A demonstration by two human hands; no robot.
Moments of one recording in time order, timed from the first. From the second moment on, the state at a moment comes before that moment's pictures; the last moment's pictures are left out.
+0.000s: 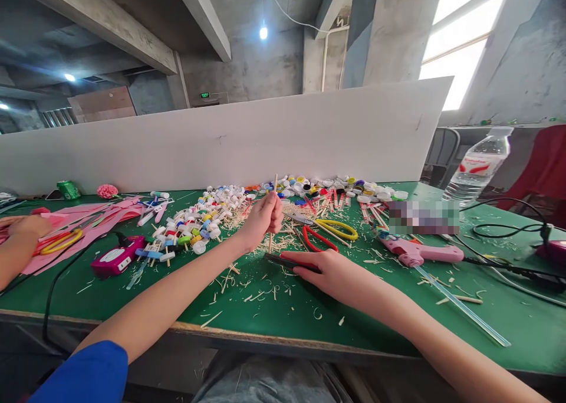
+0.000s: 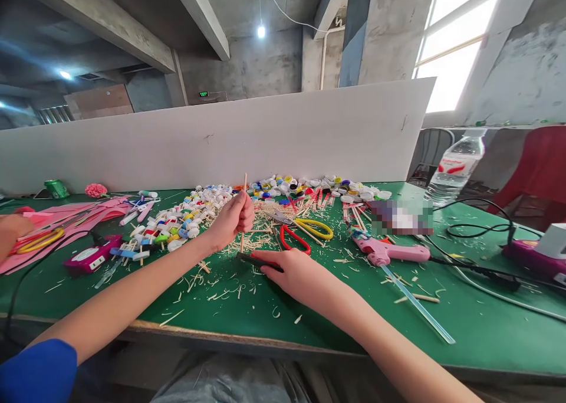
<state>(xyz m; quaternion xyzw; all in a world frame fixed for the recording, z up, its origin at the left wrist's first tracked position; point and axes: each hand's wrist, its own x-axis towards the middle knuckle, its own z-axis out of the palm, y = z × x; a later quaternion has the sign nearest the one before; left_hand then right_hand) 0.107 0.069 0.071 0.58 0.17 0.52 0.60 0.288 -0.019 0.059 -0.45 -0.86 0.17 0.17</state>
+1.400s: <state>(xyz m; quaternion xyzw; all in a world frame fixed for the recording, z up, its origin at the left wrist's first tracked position) 0.103 0.071 0.066 0.50 0.18 0.59 0.61 0.290 -0.018 0.043 -0.46 -0.87 -0.08 0.19</state>
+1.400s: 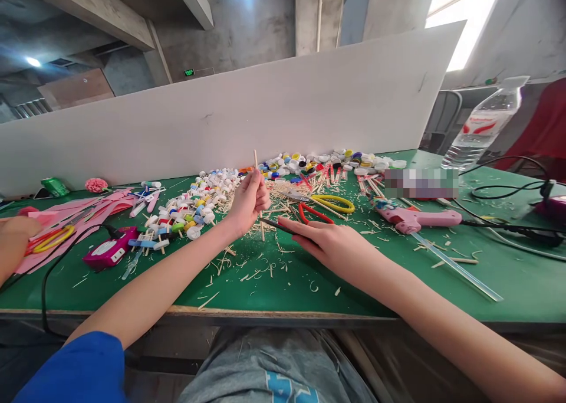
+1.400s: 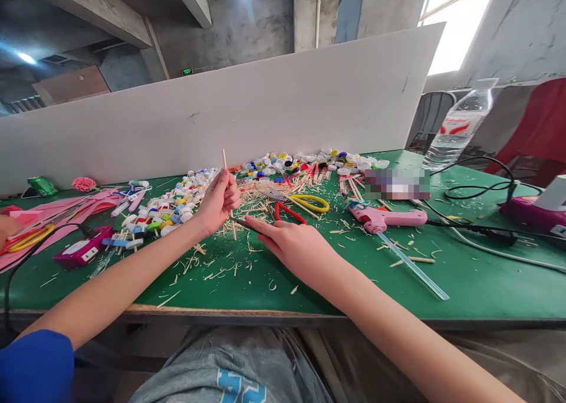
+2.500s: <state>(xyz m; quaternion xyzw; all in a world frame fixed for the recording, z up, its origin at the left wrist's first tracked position) 0.102 0.072 0.066 0.51 0.19 0.58 0.61 0.288 -0.025 0.049 -0.44 -0.87 0.06 0.21</state>
